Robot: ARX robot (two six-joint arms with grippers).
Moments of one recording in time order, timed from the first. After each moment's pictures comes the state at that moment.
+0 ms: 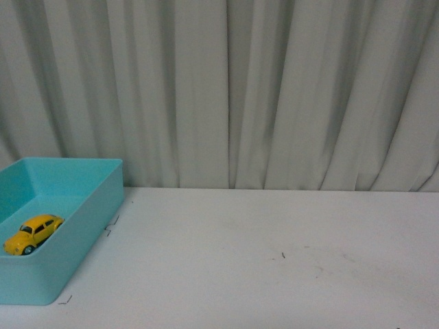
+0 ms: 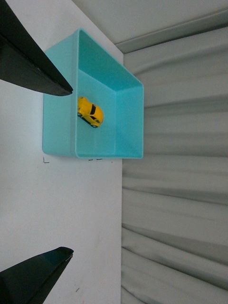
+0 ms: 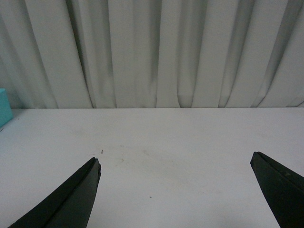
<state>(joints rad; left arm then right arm) 0.00 0.01 0.01 0.00 0.00 0.00 0.00 0.00 0.01 0.00 0.00 -0.01</state>
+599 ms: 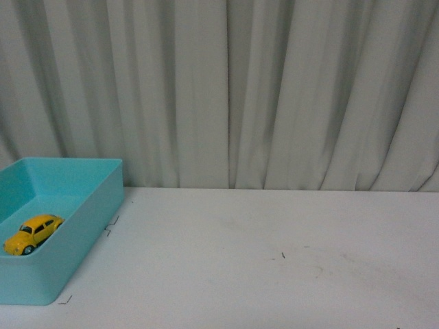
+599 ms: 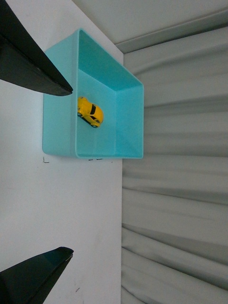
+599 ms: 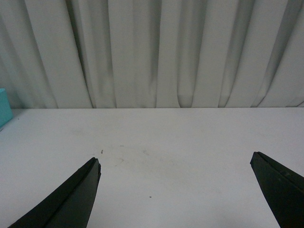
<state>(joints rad) 0.00 0.01 0.01 0.00 0.00 0.00 0.00 0.00 0.01 0.00 0.00 -0.01</state>
